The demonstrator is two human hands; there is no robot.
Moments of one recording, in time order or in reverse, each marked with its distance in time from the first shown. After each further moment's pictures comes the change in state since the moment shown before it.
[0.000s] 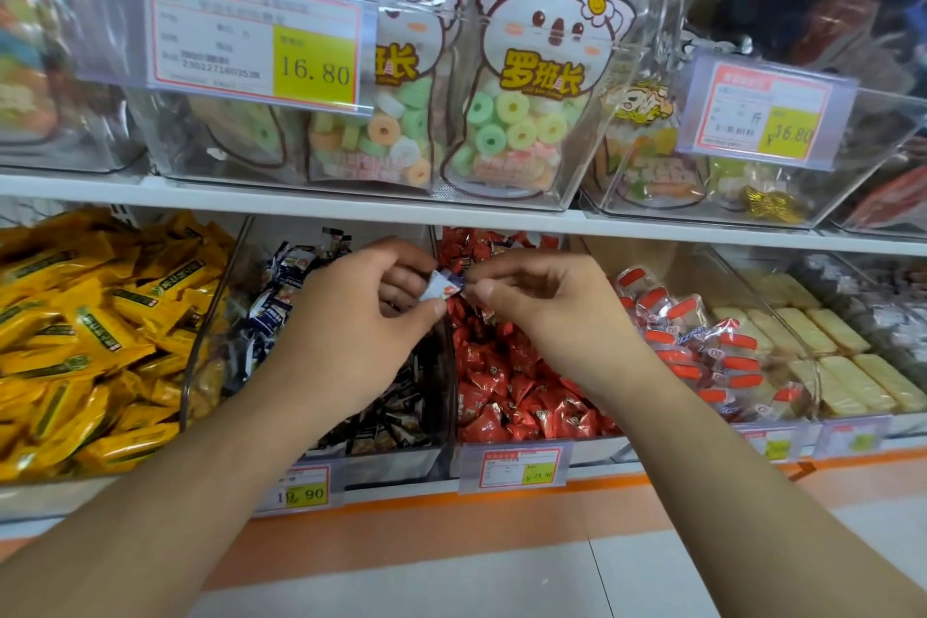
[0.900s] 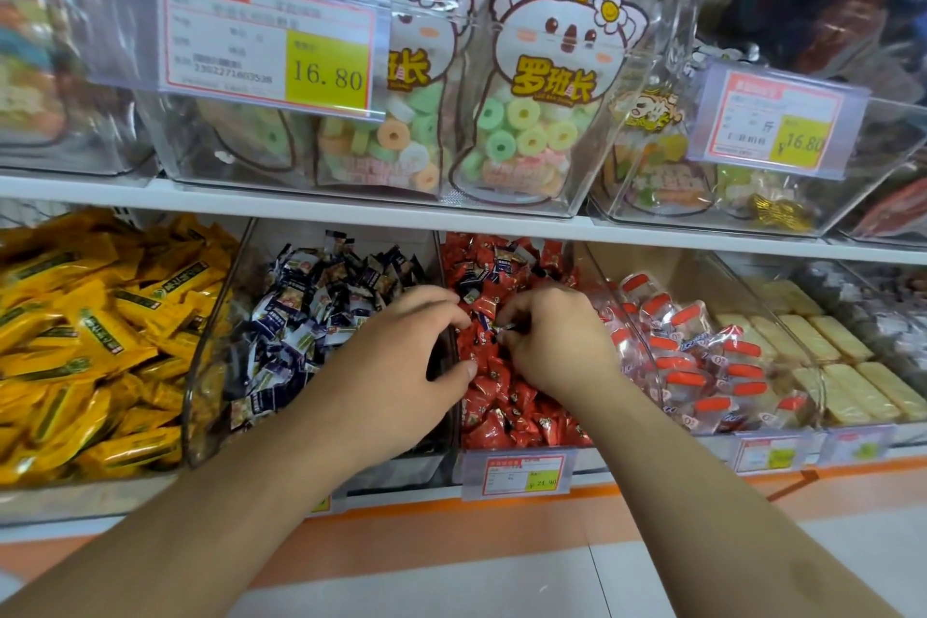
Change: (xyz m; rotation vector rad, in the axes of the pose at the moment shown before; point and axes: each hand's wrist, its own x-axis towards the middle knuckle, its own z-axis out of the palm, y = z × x) left_hand -0.015 -0.005 0.019 0.302 -0.289 0.133; right_hand 0.022 0.059 0.008 -0.885 0.082 0.047
